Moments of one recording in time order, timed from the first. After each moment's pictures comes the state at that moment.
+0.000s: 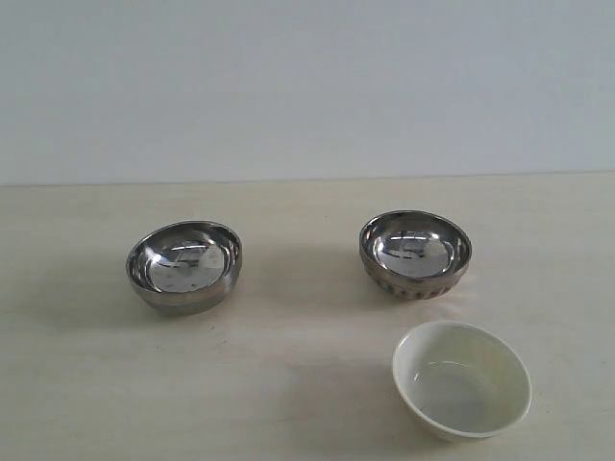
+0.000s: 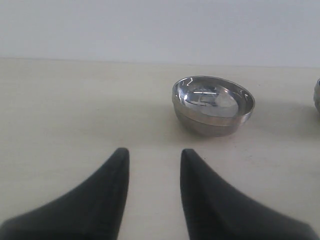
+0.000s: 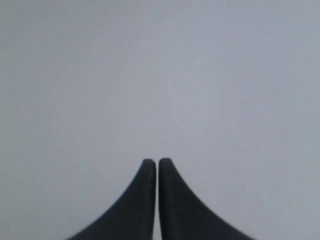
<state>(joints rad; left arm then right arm) -0.07 0.00 0.00 -0.16 0.32 0.09 0.13 0.00 0.00 -0.04 -0.44 0.00</state>
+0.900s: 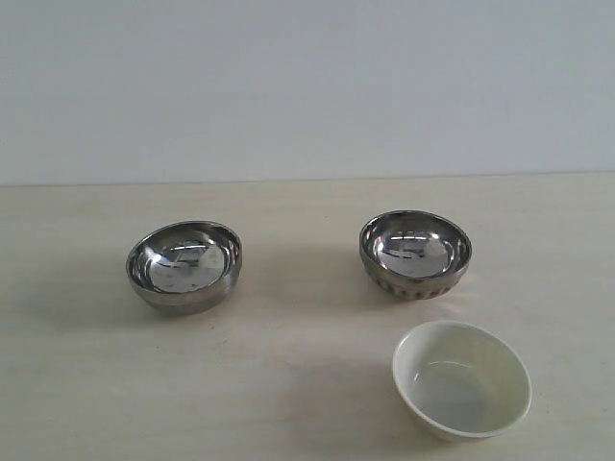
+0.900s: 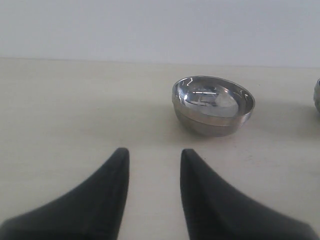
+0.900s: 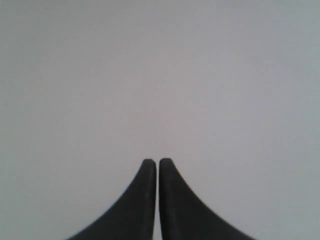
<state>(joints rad) -0.07 0.00 0.00 -0.16 0.32 0.09 0.13 0.19 -0.46 -0.18 -0.39 0.34</state>
